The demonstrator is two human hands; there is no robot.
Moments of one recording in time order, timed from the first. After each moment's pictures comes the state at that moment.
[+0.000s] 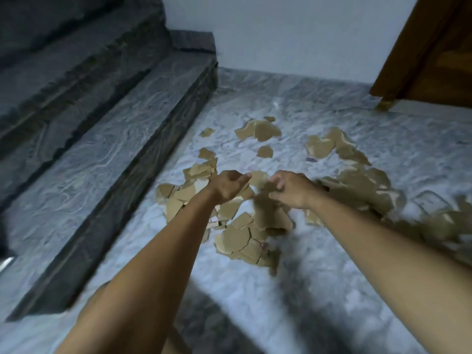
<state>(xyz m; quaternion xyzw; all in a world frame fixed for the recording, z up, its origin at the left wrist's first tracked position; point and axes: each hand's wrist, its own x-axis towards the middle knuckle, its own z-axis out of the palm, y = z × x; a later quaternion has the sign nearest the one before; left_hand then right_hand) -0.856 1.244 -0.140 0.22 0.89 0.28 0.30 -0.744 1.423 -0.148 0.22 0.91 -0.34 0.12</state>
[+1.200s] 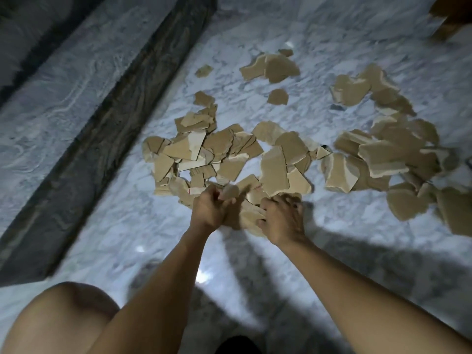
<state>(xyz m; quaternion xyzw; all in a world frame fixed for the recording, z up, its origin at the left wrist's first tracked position) -0.810 1.168 -0.320 0.10 0.92 0.33 0.21 -0.702 1.323 -0.338 0.23 0.96 -0.16 0.10</state>
